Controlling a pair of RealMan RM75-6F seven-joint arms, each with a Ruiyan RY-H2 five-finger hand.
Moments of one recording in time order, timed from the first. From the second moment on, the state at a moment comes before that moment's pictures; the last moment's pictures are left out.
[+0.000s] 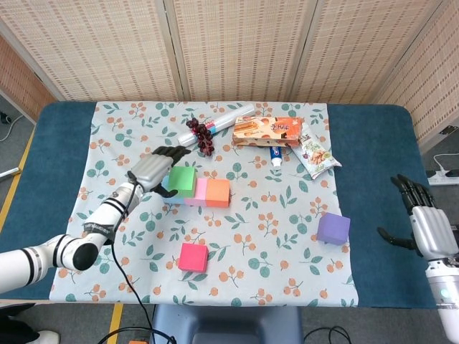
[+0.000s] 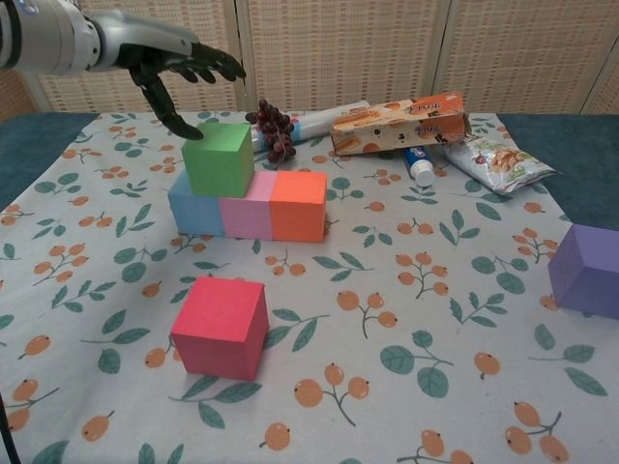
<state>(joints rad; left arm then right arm) -1.12 -1.16 -0.16 -1.60 0.75 0.68 0.15 0.18 -0.95 0.14 -1.82 -1.35 1.33 0.10</state>
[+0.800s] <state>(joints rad) -0.74 -1.06 -0.08 -1.66 1.14 1.05 0.02 0.33 -1.19 0.10 -1.56 -1.26 1.04 0.00</state>
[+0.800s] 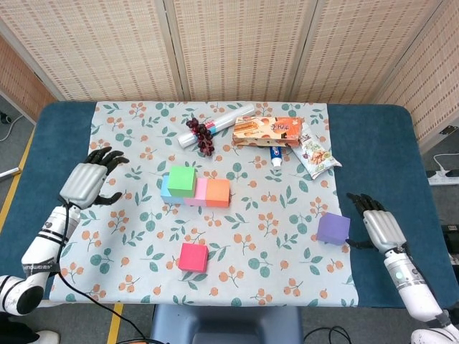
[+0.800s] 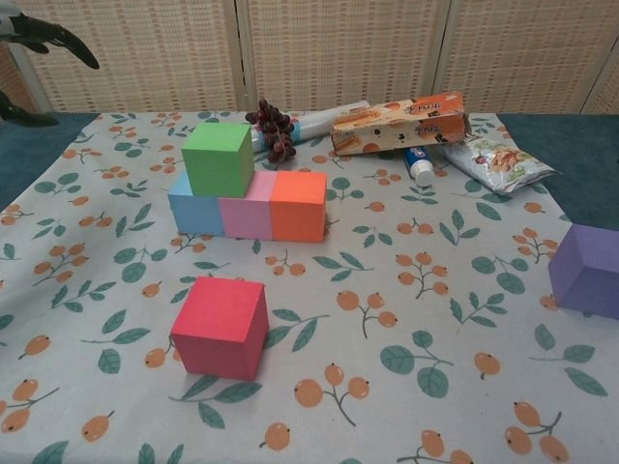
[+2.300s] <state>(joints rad) -0.60 -1.07 -0.10 -1.60 1.33 1.06 -0.12 0.39 -1.30 0.11 -1.47 -1.19 0.94 0.04</state>
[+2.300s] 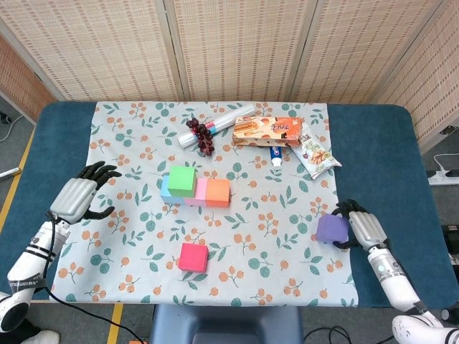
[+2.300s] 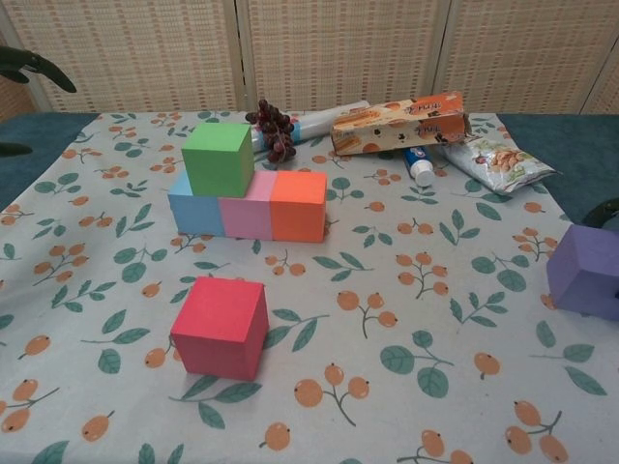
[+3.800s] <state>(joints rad) -0.51 -1.15 -0.07 -1.51 1.45 1.15 -0.09 1.27 -1.48 0.26 -1.44 -0.32 0.74 -0.43</state>
